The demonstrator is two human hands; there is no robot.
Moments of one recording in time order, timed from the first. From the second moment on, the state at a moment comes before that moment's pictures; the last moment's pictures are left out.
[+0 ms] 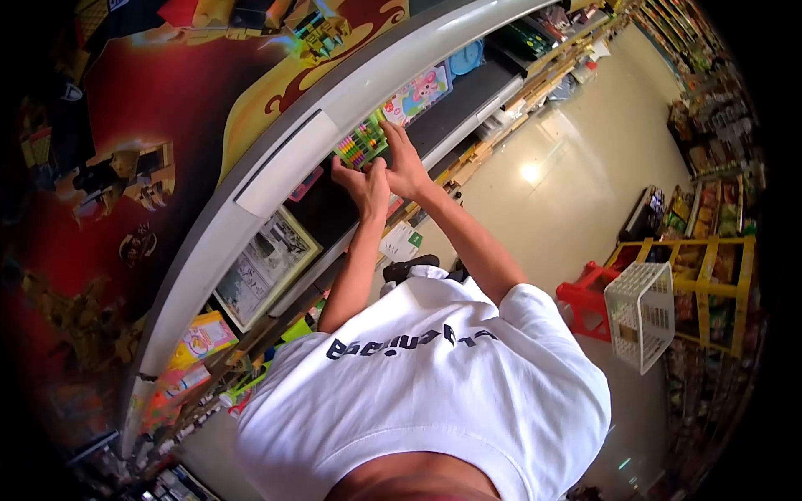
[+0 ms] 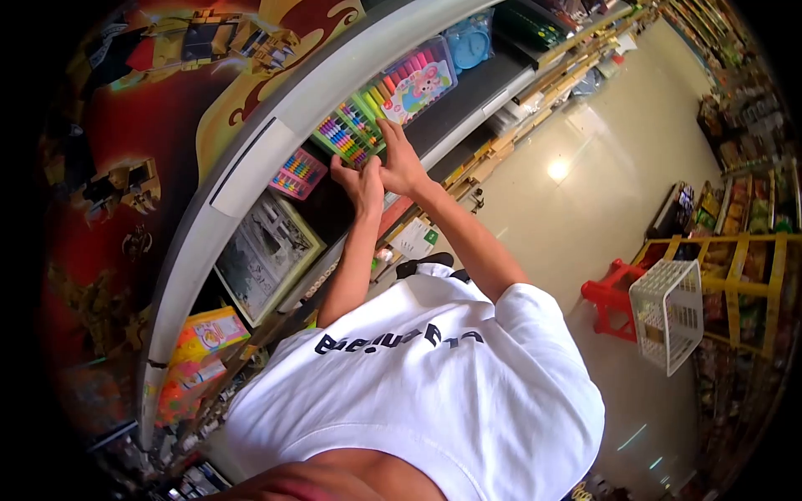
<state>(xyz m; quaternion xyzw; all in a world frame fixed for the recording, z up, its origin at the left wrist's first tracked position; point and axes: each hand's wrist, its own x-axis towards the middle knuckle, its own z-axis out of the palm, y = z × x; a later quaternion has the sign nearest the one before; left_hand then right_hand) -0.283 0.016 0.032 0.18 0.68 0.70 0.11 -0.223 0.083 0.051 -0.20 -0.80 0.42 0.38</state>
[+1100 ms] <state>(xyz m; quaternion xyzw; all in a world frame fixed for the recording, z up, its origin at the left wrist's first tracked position) 0.139 0.072 -0.066 0.50 0.51 0.40 0.57 0.250 0.054 -0.050 -0.48 -0.70 0.30 0.44</state>
